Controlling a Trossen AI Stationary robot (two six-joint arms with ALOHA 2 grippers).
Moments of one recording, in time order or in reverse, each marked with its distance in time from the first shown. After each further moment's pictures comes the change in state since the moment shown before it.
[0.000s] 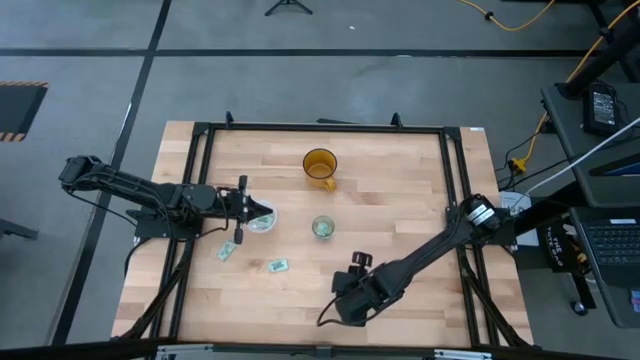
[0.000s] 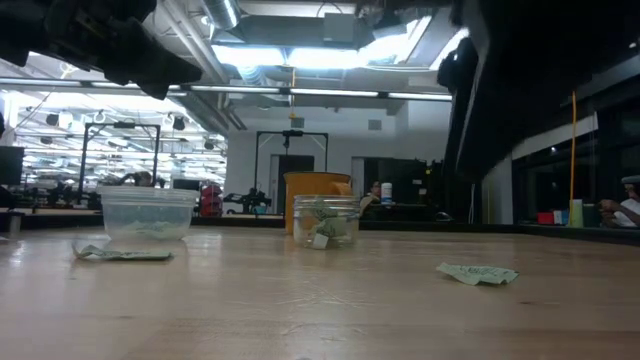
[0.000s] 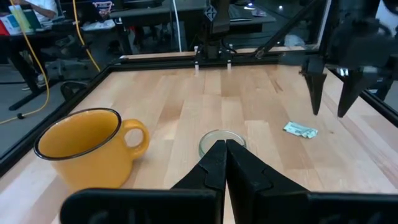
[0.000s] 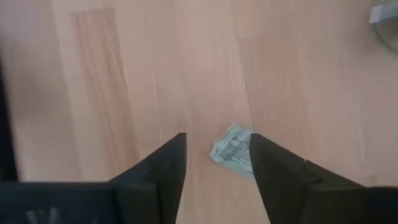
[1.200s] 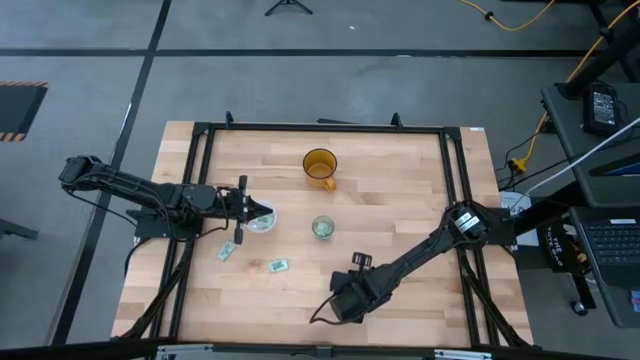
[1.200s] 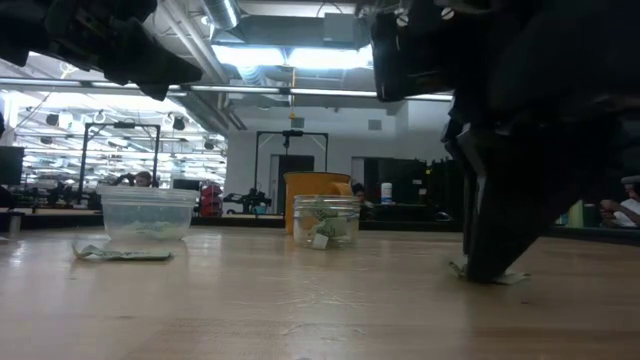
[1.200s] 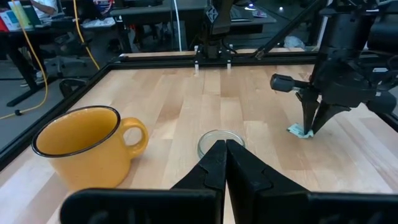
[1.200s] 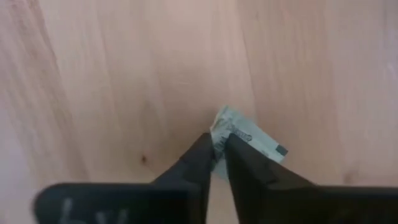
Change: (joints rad) left arm 0.000 0.000 0.000 0.000 0.000 -0.019; right arm -0.028 0.122 0.002 -0.043 -0.025 0.027
